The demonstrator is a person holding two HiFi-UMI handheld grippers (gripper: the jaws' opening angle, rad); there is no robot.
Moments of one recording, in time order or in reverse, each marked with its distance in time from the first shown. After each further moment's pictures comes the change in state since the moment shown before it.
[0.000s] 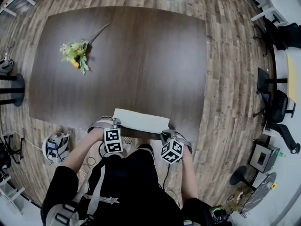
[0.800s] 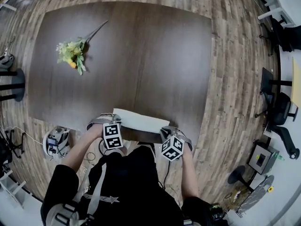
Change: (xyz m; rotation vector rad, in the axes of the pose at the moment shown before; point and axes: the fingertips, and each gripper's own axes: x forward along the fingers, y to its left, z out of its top) left arm 0.016 0.030 0.002 -0.080 0.009 -0.089; right arm 0.018 -0.037 0.010 0.026 -0.013 0.047
